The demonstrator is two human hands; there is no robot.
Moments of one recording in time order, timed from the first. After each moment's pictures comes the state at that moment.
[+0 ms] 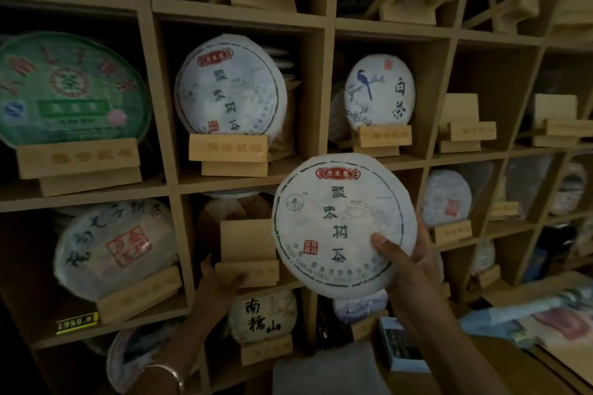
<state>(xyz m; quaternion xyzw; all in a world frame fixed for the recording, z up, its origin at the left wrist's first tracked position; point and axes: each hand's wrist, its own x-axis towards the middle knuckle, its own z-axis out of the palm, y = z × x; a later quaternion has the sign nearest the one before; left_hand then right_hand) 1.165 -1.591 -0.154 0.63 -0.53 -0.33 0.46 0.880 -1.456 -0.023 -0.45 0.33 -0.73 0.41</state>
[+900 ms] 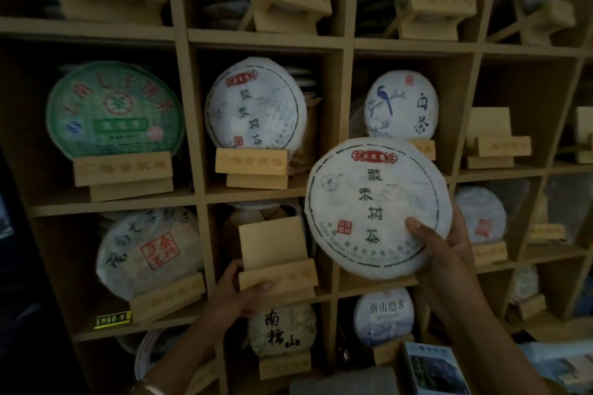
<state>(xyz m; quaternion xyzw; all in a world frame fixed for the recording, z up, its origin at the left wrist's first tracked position) 1.172 -1.549 -0.106 0.52 -0.51 -0.47 0.50 0.854 -1.482 0.005 -0.47 0.24 -0.74 0.42</state>
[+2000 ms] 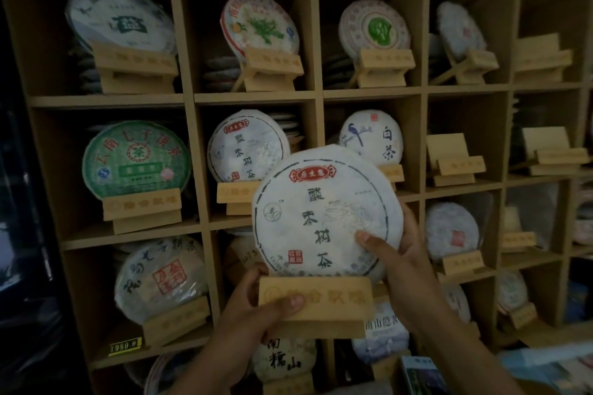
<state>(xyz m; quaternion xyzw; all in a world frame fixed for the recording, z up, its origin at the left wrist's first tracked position) 1.107 -1.389 0.007 0.38 -0.57 -0.51 0.52 0.888 -1.397 0.043 -0.52 0.22 -0.71 0.41</state>
